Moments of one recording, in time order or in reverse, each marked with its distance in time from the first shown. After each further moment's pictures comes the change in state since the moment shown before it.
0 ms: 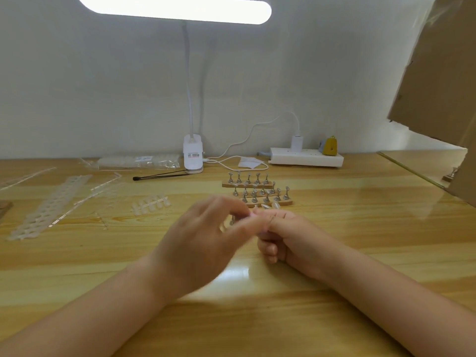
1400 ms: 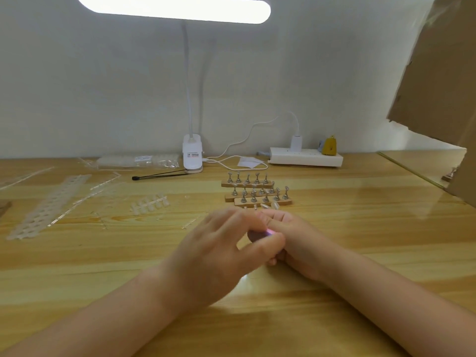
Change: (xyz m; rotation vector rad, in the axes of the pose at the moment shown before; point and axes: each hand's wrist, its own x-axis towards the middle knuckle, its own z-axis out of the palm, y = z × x) left_hand -0.002 0.016 0.007 -0.029 -0.021 0.041; right_hand -0.002 0.000 0.002 -0.069 -0.005 -0.025
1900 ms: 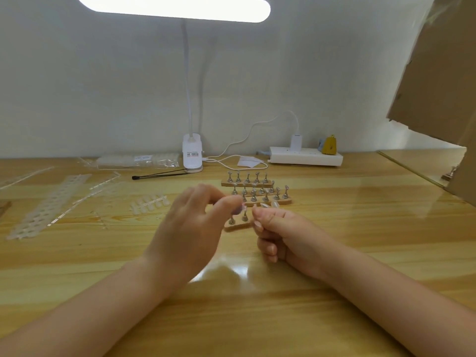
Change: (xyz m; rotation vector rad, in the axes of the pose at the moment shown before) left_hand -0.002 -0.022 -0.005 0.056 0.033 -0.265; right_hand 0.001 -0.001 0.000 0.049 0.020 0.010
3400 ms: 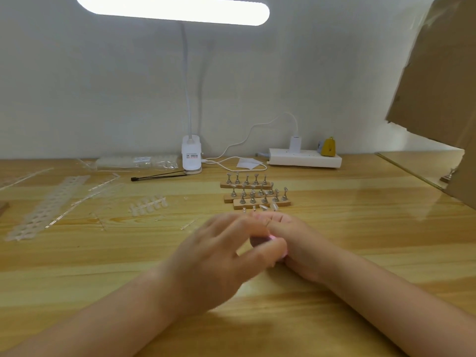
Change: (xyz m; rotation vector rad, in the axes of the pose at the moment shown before) left_hand -0.003 0.023 0.004 -0.097 -0.001 0.316; right_hand -0.001 0.001 -0.002 -0.063 -0.062 -0.011
